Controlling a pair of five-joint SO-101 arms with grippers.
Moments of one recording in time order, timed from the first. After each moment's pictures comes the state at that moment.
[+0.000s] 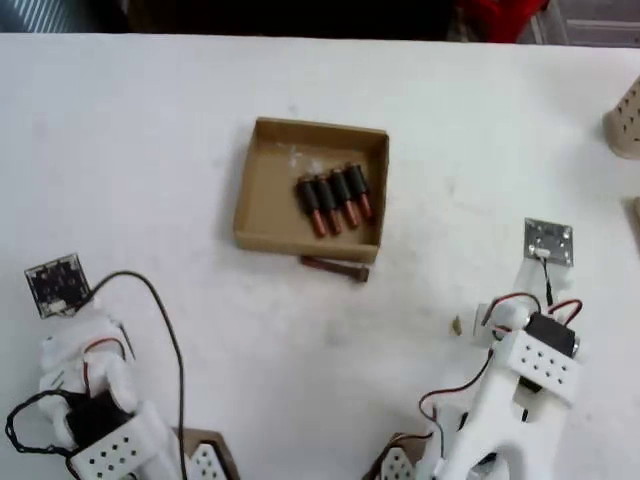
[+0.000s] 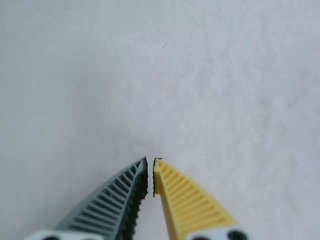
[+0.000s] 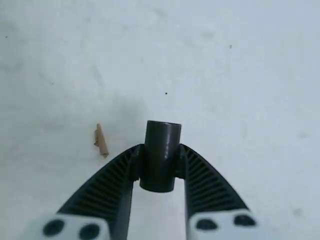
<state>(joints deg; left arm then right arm) -39.4 -103.3 97.1 58.4 -6.5 28.0 -46.1 66.9 55.5 19.9</state>
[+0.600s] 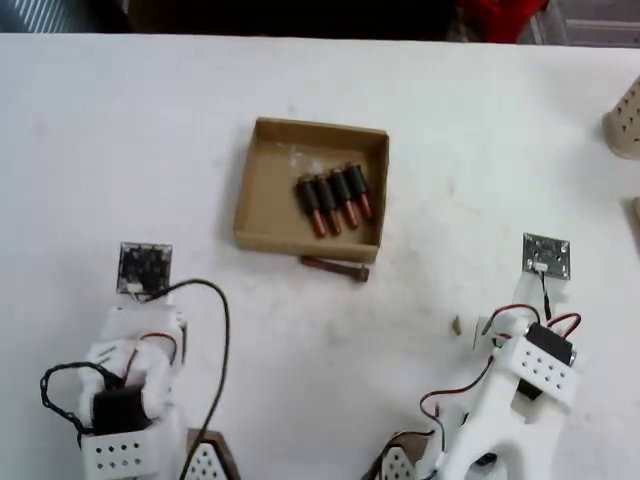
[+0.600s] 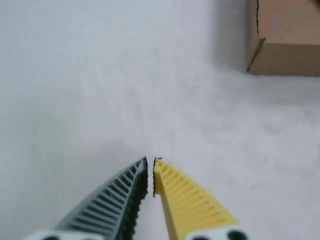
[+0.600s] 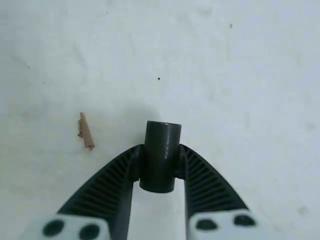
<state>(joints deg) -13.4 -103.3 94.6 64.0 -6.5 30.2 -45.4 71.5 51.7 23.3</state>
